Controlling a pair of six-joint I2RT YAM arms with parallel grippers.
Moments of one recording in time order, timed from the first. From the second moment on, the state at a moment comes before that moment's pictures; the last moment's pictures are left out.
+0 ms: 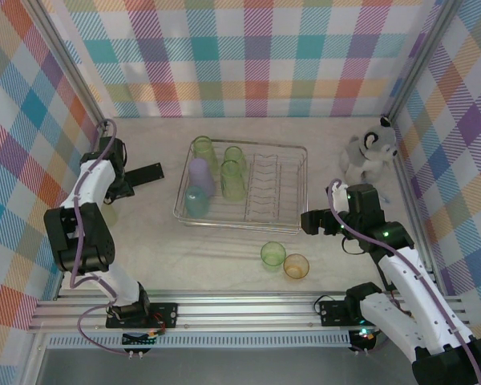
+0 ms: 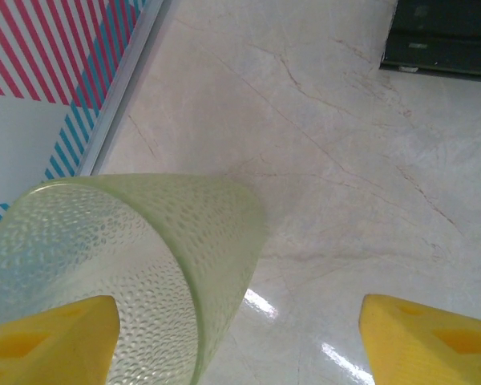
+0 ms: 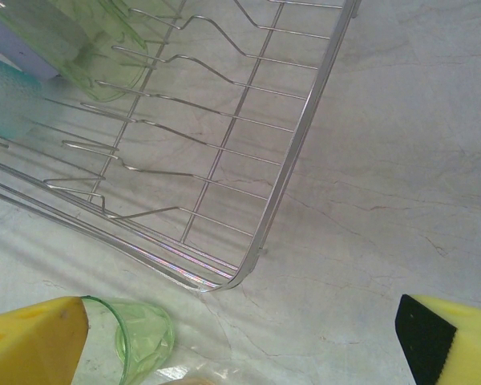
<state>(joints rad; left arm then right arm) 0.18 1.68 1.31 -0.97 -0.41 -0.28 0.31 0.79 0.76 -0.77 -0.21 0.18</state>
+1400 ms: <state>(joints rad) 0.19 1.38 1.23 -0.91 -0.08 -0.26 0.31 0.78 0.76 -0.77 -0.18 0.19</state>
